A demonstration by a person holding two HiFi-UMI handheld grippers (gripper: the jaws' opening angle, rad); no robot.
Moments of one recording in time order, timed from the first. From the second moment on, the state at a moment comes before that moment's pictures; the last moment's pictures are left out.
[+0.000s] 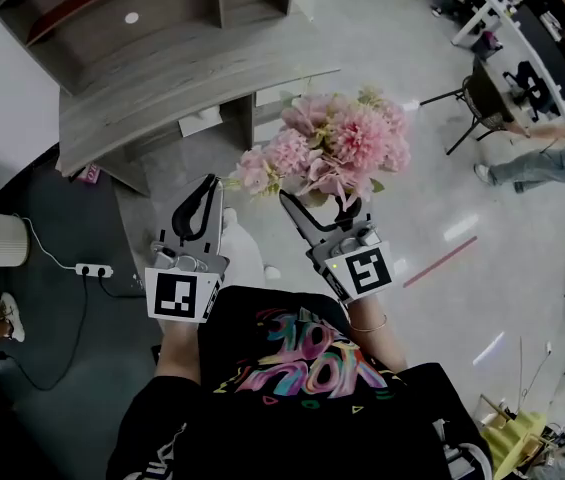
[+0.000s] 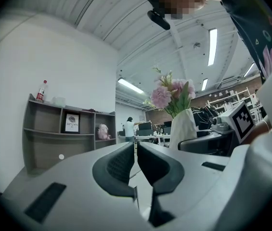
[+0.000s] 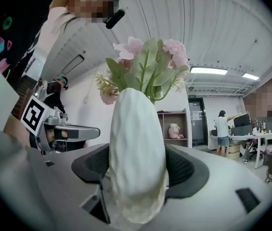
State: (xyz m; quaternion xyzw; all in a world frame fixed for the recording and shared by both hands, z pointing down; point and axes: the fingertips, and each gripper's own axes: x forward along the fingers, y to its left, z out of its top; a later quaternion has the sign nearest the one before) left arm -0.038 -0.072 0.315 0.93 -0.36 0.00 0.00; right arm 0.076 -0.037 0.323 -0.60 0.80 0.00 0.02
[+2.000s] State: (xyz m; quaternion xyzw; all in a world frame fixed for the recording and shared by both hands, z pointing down) left arm -0.143 0.061 0.336 0.93 -0.36 -0.01 0.01; right arm 0.009 0.096 0.355 -0.63 0.78 -0.02 -0.03
